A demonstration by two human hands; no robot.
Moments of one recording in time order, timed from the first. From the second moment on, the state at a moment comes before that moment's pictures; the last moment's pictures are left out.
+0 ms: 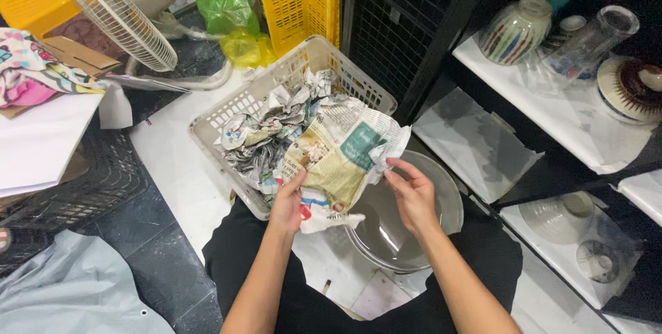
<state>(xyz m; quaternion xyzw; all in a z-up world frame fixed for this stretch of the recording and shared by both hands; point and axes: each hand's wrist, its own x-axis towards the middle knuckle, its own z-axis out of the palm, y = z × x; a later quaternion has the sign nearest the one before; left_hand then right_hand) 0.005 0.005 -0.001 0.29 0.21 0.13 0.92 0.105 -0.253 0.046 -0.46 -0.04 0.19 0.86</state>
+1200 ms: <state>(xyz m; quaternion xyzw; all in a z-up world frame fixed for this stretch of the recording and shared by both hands) 0.010 -0.015 0.013 0.62 0.10 0.00 0.78 0.126 -0.278 0.074 -0.71 -0.08 0.37 0.59</state>
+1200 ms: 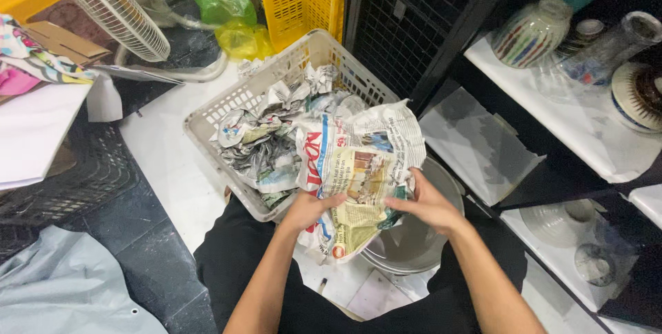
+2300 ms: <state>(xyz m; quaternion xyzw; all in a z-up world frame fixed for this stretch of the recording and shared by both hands) 0.018 -0.010 0.012 0.72 0.28 -0.27 0.57 0.128 -0.289 0.098 -0.80 -0.12 -0.19 0.55</state>
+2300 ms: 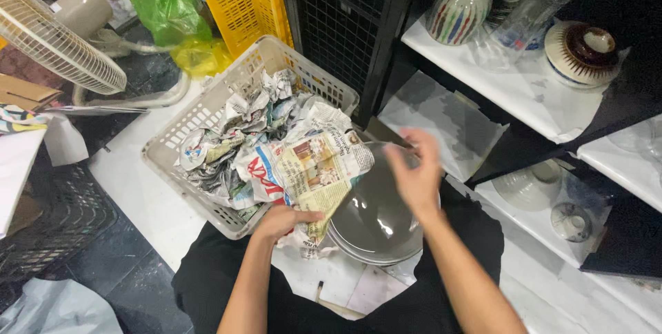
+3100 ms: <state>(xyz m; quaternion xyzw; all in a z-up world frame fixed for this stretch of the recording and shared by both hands) 0.024 -0.010 0.037 0.63 0.15 -0.26 0.72 0.278 -0.376 0.216 -0.77 -0.14 -0.43 0.45</state>
